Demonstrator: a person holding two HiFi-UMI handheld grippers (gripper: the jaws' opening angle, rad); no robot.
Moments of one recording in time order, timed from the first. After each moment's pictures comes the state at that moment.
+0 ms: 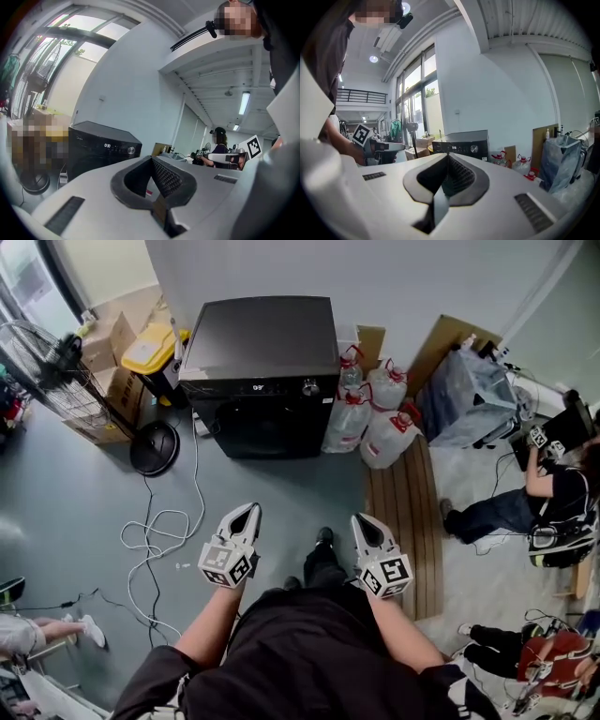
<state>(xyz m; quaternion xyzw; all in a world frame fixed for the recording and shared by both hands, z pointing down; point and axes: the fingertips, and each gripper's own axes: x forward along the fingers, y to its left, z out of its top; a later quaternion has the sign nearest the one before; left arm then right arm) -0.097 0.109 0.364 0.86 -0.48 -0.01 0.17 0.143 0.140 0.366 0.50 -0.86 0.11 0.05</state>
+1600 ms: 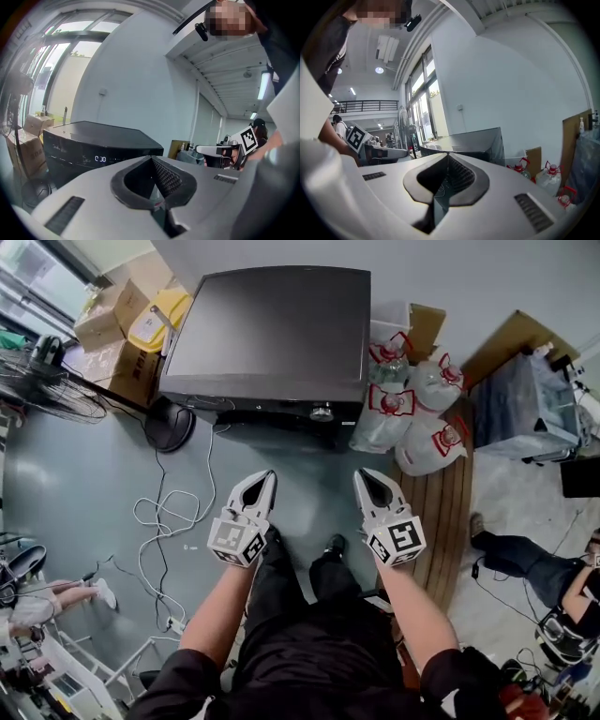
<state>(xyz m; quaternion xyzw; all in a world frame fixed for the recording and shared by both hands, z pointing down) -0.030 -0.172 0.414 0.83 -0.54 0.04 0.15 0.155 -0.197 0.423 0.39 -0.91 0.12 0.02</state>
